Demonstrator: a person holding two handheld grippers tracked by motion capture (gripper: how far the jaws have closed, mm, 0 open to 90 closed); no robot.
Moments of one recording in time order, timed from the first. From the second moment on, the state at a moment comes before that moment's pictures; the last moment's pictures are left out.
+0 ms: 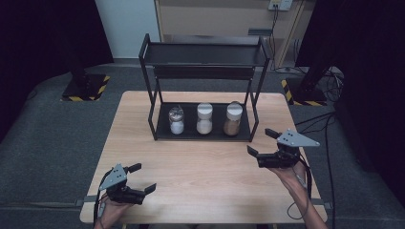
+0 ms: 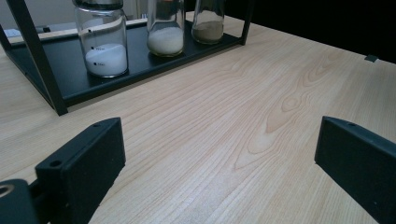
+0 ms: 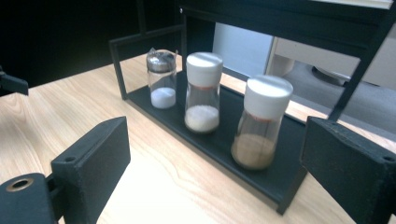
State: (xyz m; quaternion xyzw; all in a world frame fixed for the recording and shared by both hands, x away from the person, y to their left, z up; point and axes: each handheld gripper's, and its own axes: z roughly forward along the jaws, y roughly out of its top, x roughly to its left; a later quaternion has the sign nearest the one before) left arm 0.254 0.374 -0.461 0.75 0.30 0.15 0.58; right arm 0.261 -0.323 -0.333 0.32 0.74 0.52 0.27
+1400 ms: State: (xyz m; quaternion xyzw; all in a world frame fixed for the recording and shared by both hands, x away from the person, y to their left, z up) left arm 0.252 0.376 -0.463 0.74 0.30 0.15 0.58; right arm 0.197 -0.363 -0.403 0.36 0.73 0.51 0.25
